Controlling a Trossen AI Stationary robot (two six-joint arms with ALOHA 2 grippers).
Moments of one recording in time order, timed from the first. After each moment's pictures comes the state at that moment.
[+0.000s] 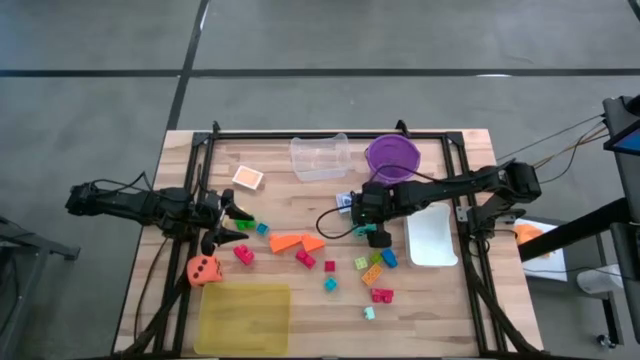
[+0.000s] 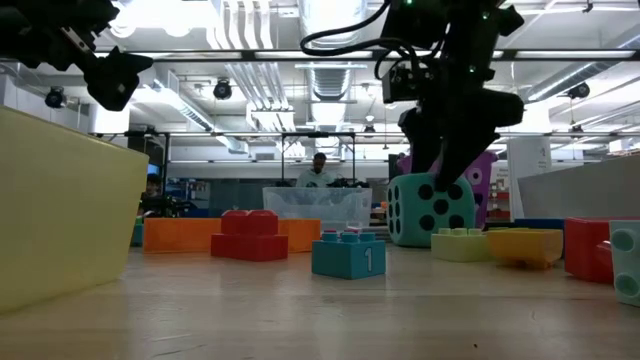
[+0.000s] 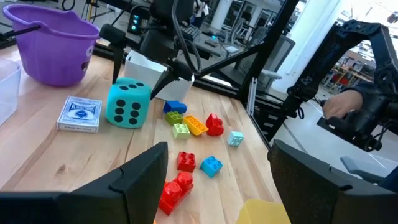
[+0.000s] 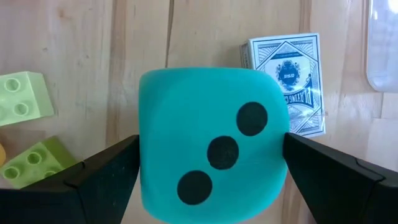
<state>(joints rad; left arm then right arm) -0.16 0.29 0.27 -0.13 0.03 -0.37 0.01 1.66 1.08 -0.71 0.14 -0.09</state>
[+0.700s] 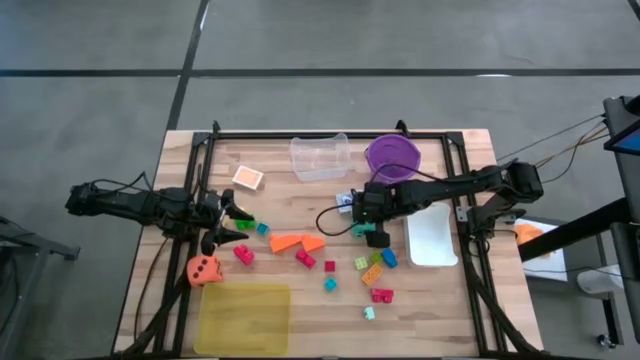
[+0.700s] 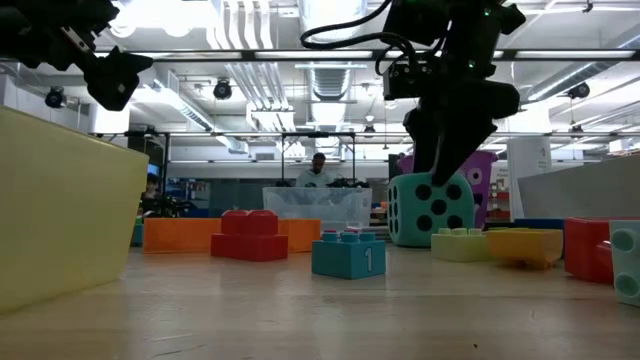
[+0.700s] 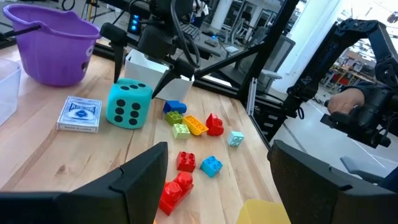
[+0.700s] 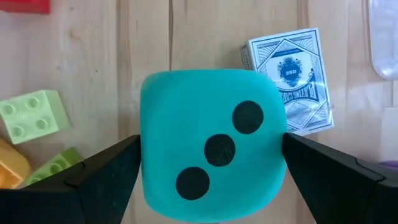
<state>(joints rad) -0.16 0.29 0.27 -0.13 0.03 -0.37 0.01 1.61 1.08 -0.71 0.12 0.01</state>
